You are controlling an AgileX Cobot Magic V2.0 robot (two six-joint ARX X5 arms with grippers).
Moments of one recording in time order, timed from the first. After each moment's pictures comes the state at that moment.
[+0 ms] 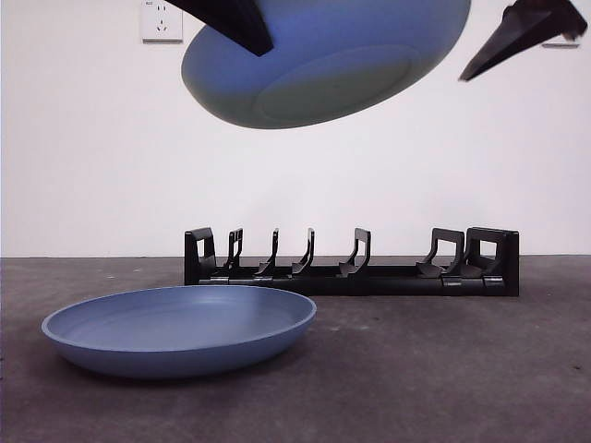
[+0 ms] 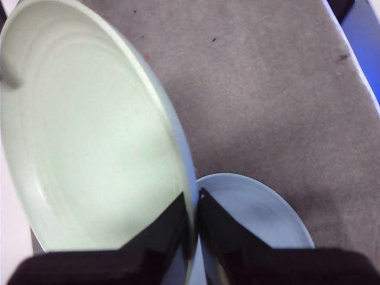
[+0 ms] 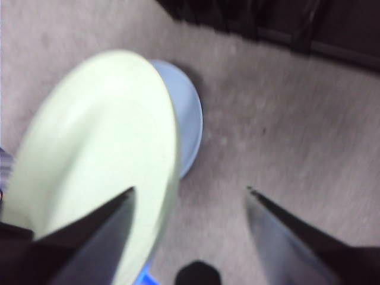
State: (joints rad) left arm -1.07 1.15 1.04 -0.63 -0.16 0.96; right arm 0.28 1.45 1.53 -1.11 -0.51 -0.02
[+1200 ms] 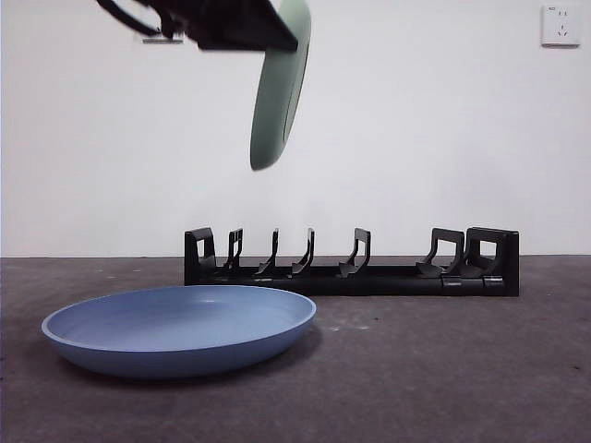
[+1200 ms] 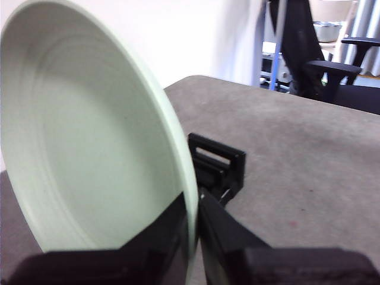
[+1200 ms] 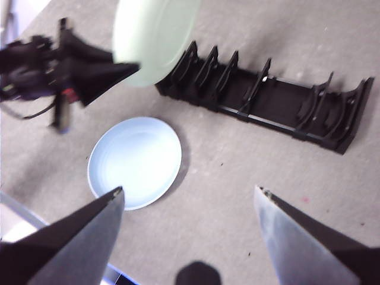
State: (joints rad) left arm -0.55 1.44 1.04 0.21 0.29 0.10; right arm 0.28 1.17 1.79 -1.35 -0.32 -0.04
